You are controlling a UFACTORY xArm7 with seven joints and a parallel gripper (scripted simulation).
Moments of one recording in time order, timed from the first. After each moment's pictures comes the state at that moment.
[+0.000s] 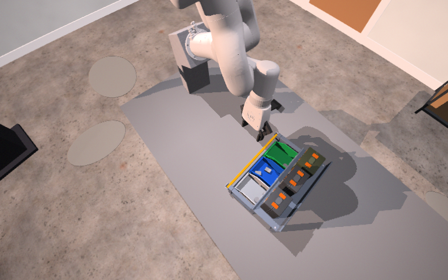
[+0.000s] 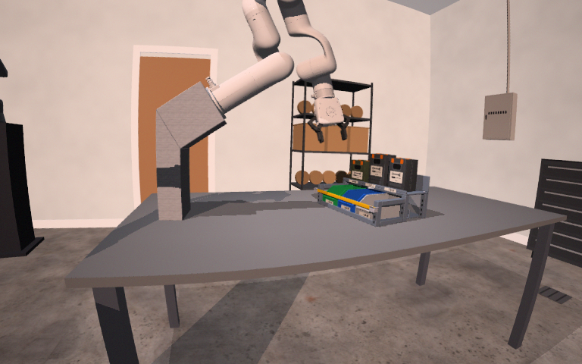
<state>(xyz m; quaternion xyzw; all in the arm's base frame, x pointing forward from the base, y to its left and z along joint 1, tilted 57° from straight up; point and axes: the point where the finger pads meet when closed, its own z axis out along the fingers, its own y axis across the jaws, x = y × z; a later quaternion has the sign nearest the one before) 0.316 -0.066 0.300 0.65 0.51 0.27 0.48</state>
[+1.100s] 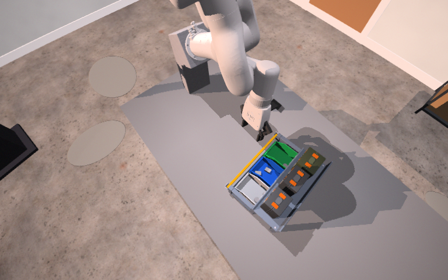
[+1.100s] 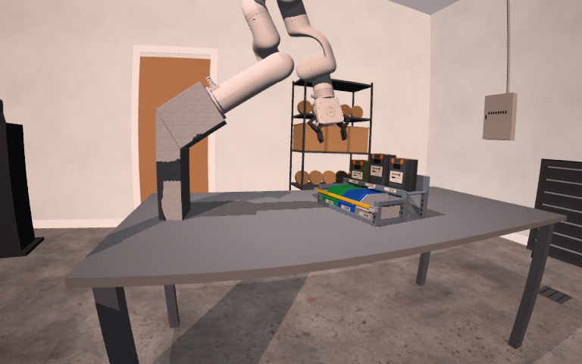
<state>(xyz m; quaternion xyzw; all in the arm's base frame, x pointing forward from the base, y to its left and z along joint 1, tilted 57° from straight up) 0.315 -0.067 0.300 0.65 0.51 0.27 0.48</state>
